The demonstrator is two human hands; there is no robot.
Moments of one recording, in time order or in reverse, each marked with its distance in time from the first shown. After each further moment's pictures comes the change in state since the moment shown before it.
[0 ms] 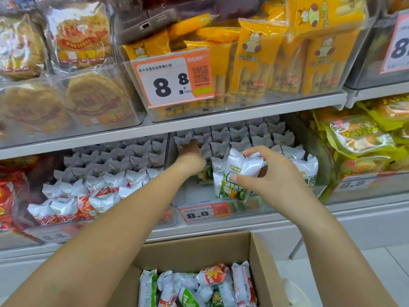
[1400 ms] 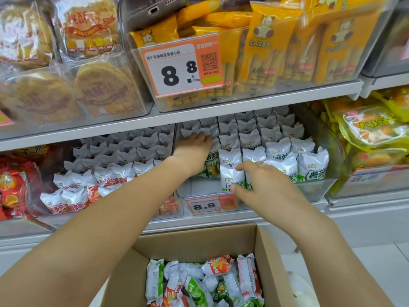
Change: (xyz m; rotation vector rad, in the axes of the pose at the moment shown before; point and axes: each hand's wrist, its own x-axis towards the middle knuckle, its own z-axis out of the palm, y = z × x) left_hand -0.014 -0.018 -0.004 0.778 0.163 0.349; right_hand -0.009 0.002 0.026 -0.449 -0.147 -0.122
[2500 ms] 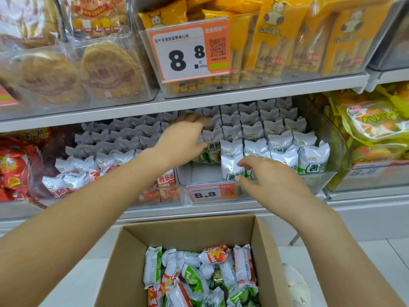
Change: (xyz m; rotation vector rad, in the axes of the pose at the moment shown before) left_hand -0.044 -0.023 -0.032 -0.382 0.218 0.041; right_hand -0.003 0.006 0.002 -0.083 -0.038 -0.033
